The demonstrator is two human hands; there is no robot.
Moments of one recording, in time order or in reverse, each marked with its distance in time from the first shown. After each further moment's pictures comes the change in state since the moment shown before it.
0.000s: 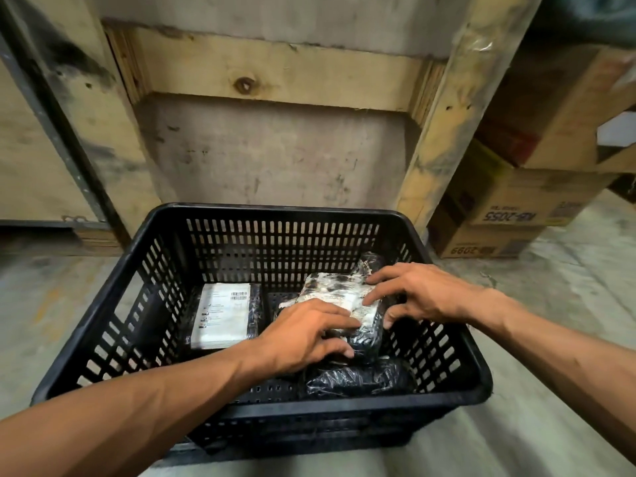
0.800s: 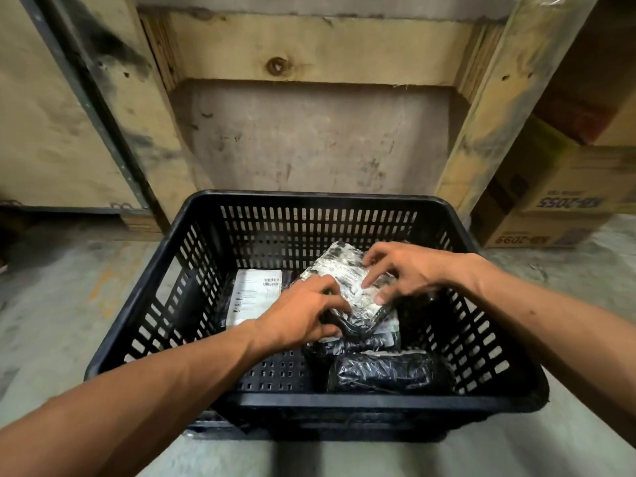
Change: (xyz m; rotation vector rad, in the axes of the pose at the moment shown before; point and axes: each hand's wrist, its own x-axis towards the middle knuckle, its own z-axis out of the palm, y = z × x) left_hand -0.016 -0.040 -0.015 0.164 -0.045 -0.146; right_hand 0.083 -0.005 0.005 0.154 -0.199 0.015
